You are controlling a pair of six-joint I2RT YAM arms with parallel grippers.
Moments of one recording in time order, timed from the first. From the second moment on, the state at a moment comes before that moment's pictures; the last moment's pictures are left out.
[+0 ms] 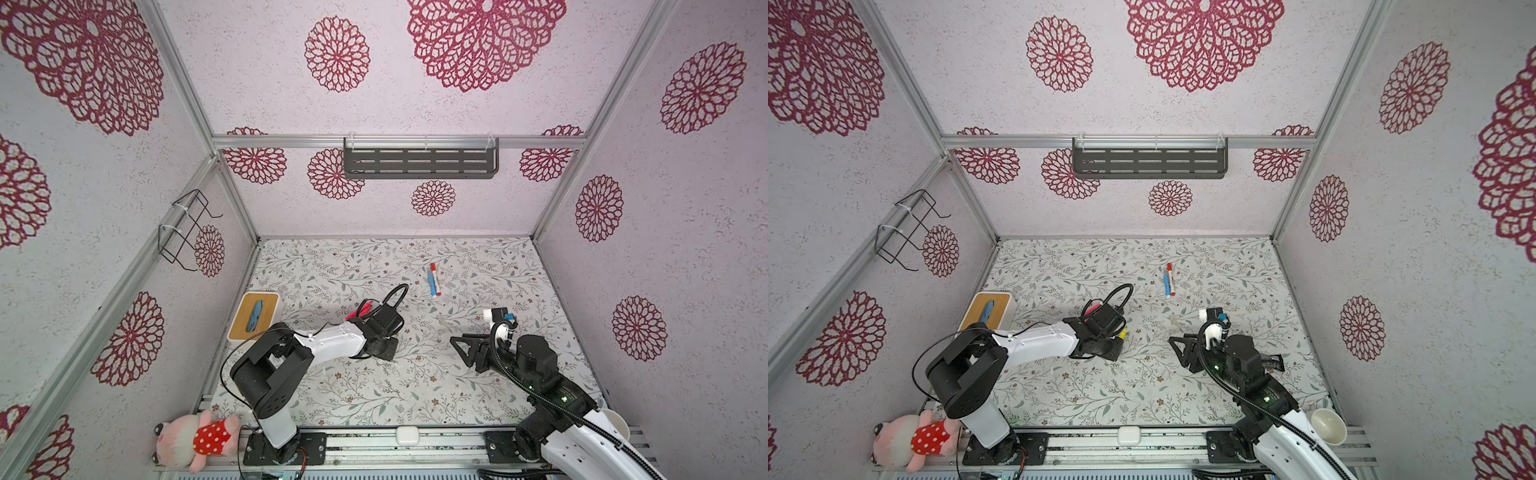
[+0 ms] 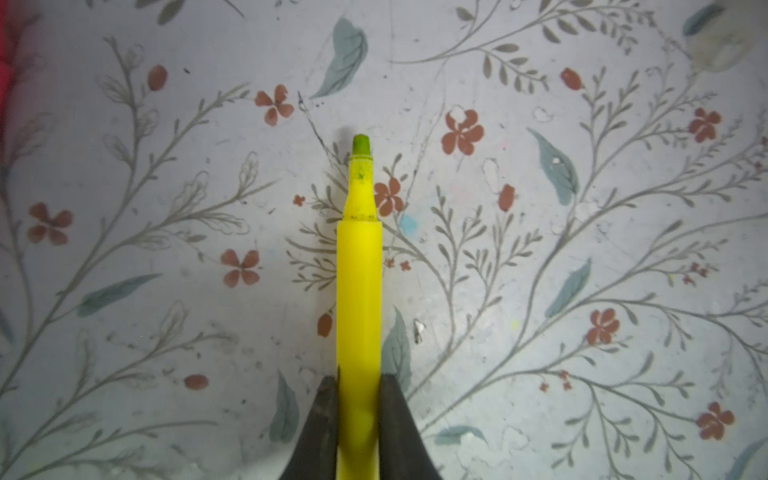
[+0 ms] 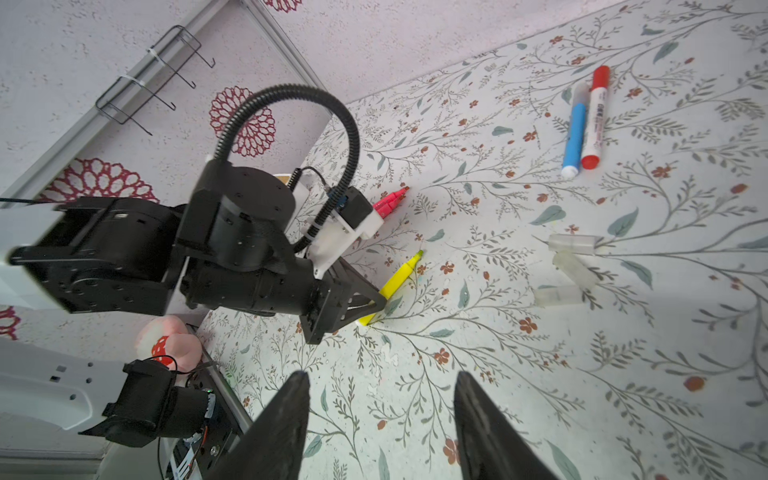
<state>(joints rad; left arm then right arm) -0.81 1.70 0.94 -0.39 -0.08 -0.41 0.57 0.52 0.45 -0.30 -0.23 0.57</state>
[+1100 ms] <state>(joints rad) -0.99 1.23 0.70 -0.18 -0.19 -0.57 0.73 1.10 0.54 0.19 -0.36 0.81</state>
